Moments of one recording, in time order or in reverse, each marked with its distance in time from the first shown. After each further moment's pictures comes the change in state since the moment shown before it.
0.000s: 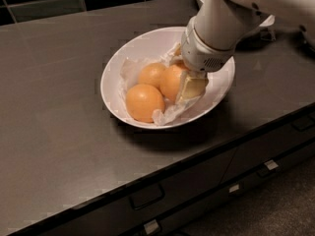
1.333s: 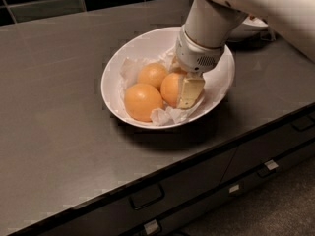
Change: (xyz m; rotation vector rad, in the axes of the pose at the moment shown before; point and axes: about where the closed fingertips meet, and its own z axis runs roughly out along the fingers) arm 0.007 0.000 0.027 -0.157 0.047 -0.003
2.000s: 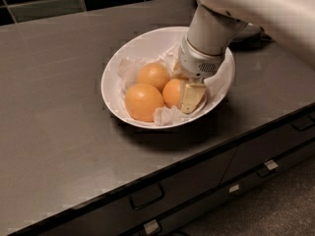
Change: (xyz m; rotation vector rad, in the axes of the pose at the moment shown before) arm 0.008 0.001 0.018 -0.033 -0.018 0.014
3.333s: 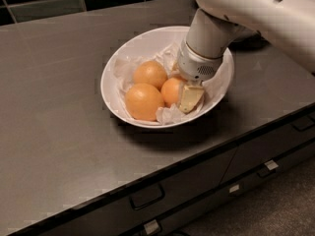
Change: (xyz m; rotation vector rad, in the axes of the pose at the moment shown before) arm 0.005 0.001 0.011 -0.019 -0.013 0.008
